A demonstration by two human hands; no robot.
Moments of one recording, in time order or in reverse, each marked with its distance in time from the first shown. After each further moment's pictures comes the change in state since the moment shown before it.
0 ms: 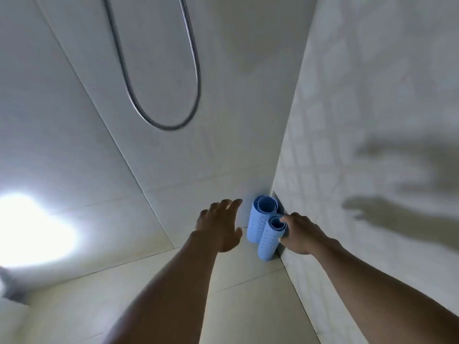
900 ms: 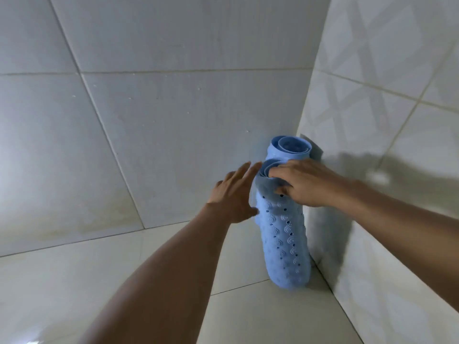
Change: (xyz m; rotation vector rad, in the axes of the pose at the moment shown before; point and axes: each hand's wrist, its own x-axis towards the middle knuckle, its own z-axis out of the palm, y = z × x) left_hand 0.169 -0.106 0.376 -0.051 0.304 0.136; right_hand 0.190 0.052 0.252 -0.435 0.396 -0.567
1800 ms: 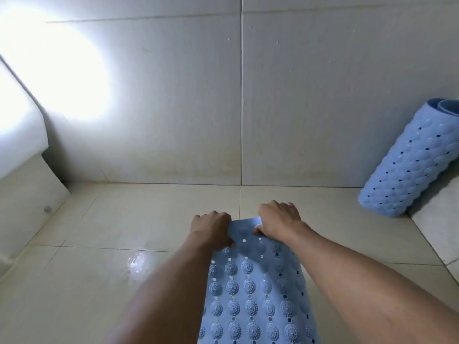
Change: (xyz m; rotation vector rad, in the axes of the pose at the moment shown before) left_hand -0.257 -0.233 0.047 0.138 -0.303 -0.620; right_hand 0.080 -0.326 0.161 0.132 -0.351 0.036
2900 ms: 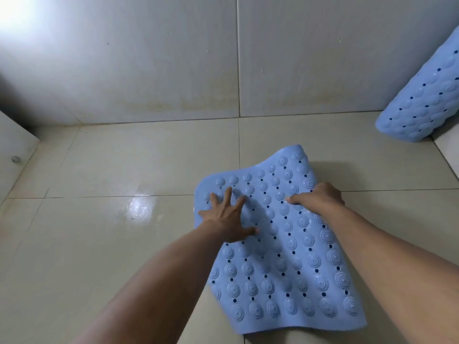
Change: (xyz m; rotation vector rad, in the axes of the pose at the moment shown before) left_hand 0.001 -0.003 0.151 0.005 -0.302 0.049; right_hand -0.020 0.062 0.138 0.795 -0.133 0.797
